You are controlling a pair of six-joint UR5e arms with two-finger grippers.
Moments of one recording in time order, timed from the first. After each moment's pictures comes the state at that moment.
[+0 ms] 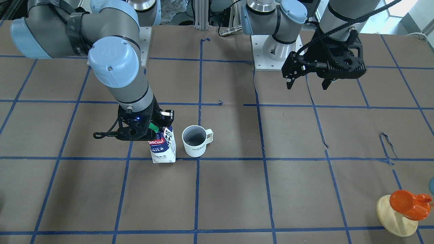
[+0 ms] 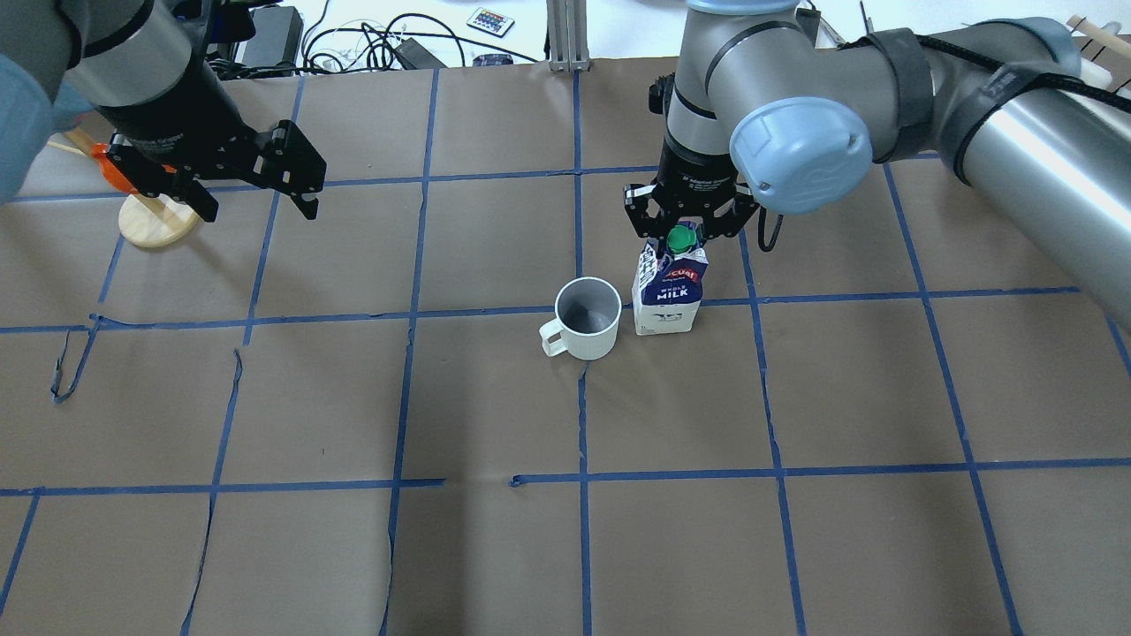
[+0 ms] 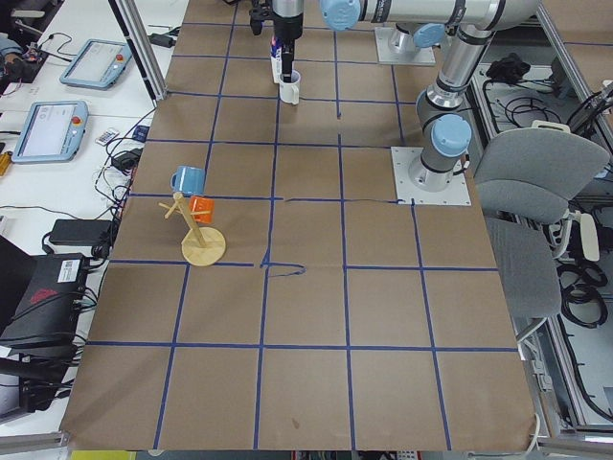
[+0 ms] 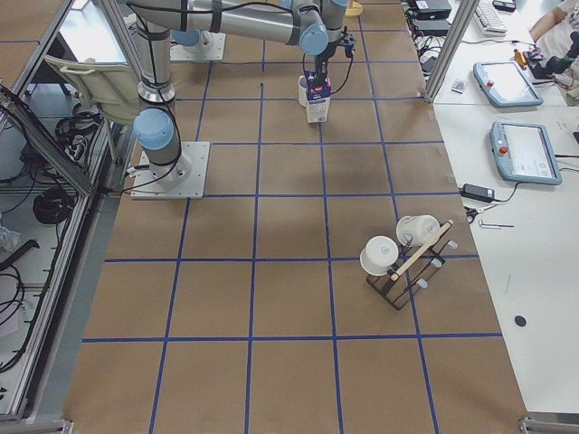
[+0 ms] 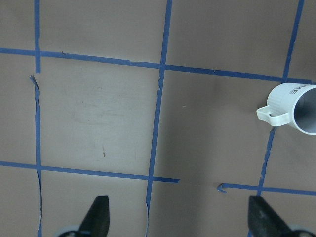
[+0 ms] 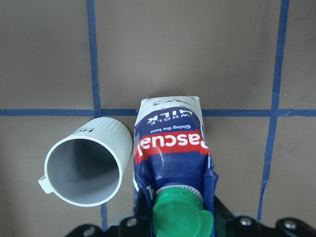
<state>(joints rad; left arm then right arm) -1.52 -1.57 -1.54 -1.58 1.59 0.05 1.77 -1.29 1.58 -1.80 -1.50 0.19</state>
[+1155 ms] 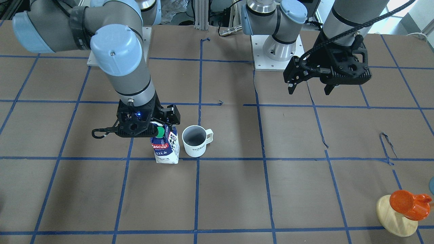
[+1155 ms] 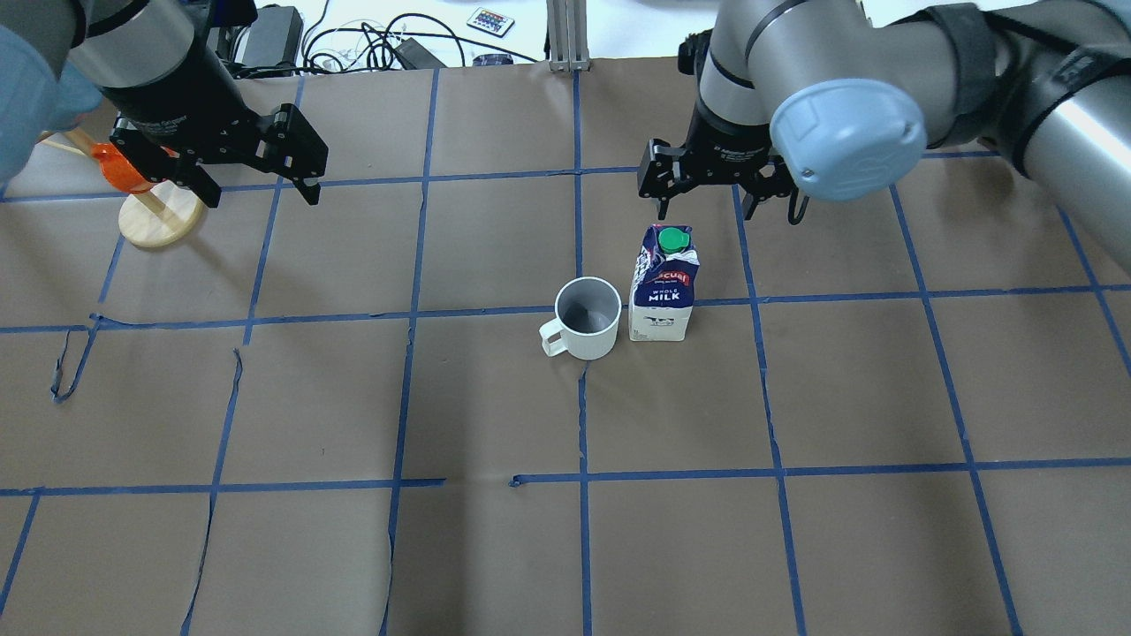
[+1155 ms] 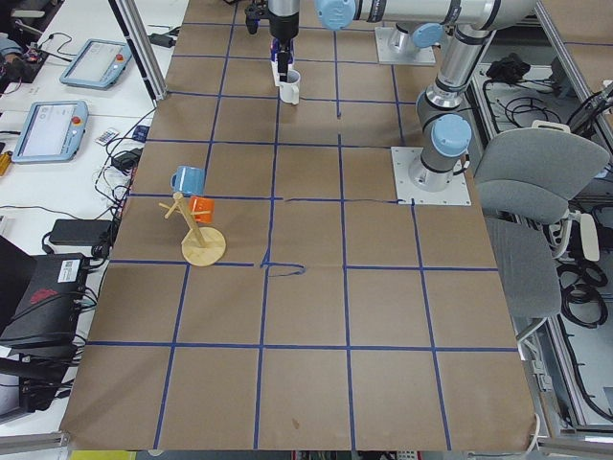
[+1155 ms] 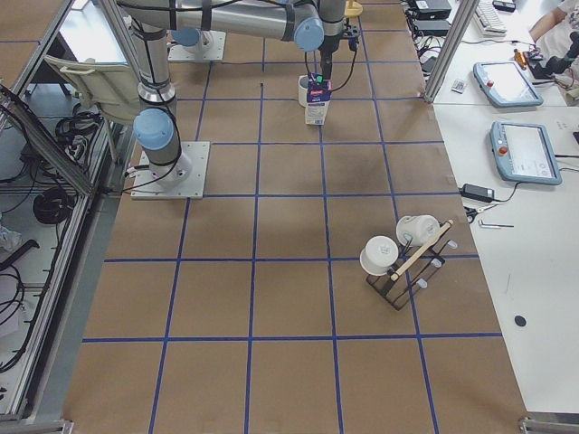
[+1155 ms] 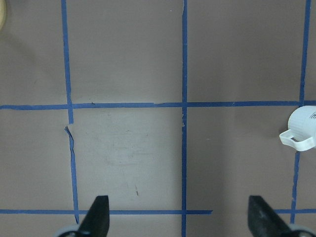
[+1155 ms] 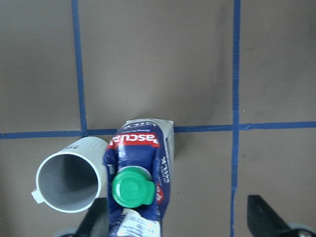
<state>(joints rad) -1.52 -1.58 -1.53 -1.57 1.59 0.04 1.69 -1.38 1.58 -1.78 -1.52 0.17</state>
